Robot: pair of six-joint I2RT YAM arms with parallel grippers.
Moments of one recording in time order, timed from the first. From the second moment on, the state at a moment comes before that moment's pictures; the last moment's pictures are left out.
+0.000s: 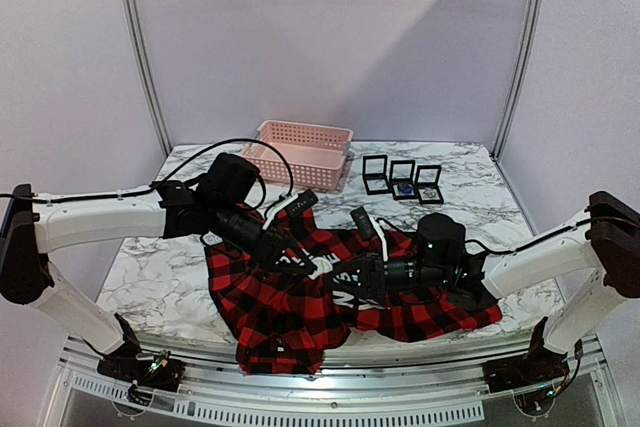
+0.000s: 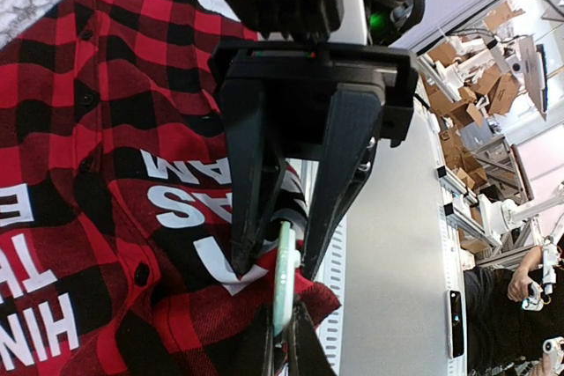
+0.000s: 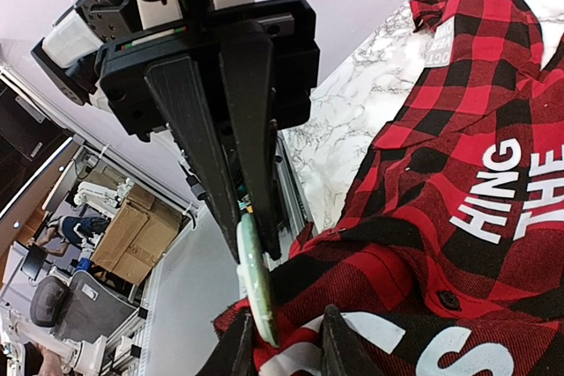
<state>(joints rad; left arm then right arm) -0.83 1.45 0.99 -0.29 0.86 -0.12 1.04 1.55 0.60 0.80 -0.48 0.76</state>
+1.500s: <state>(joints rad) -0.82 1.45 0.99 -0.32 0.80 -0.11 0.98 1.68 0.65 0.92 -0.60 1.06</state>
